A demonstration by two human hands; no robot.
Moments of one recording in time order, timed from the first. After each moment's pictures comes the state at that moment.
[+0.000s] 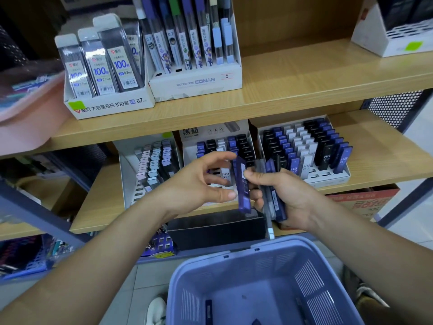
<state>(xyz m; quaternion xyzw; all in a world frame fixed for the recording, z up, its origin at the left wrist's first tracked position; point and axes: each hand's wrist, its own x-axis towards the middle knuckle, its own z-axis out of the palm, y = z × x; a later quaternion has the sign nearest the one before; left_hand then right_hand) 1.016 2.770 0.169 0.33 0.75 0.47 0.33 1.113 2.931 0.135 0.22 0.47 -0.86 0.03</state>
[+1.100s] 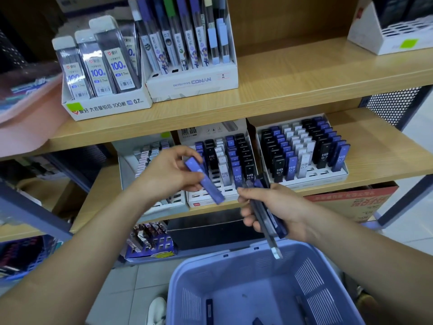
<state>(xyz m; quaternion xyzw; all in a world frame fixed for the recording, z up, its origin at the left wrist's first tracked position) 0.992 2.755 0.173 0.22 0.82 0.48 0.23 1.121 2.923 0.122 0.26 0.57 -0.77 0.11</state>
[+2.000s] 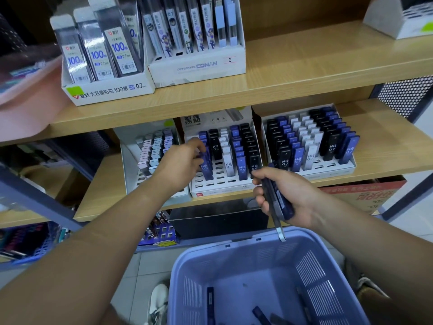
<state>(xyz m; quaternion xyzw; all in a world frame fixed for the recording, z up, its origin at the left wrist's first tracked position) 0.949 2.768 0.119 0.34 0.92 0.18 0.00 1.114 2.933 0.116 0.32 0.48 -0.81 0.09</state>
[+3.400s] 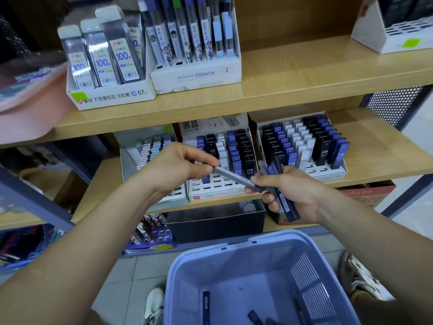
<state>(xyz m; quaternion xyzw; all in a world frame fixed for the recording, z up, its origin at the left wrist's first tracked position) 1.000 2.757 0.180 0.23 0.82 0.45 0.26 1.121 2.947 0.129 0.26 0.57 -0.77 0.07</state>
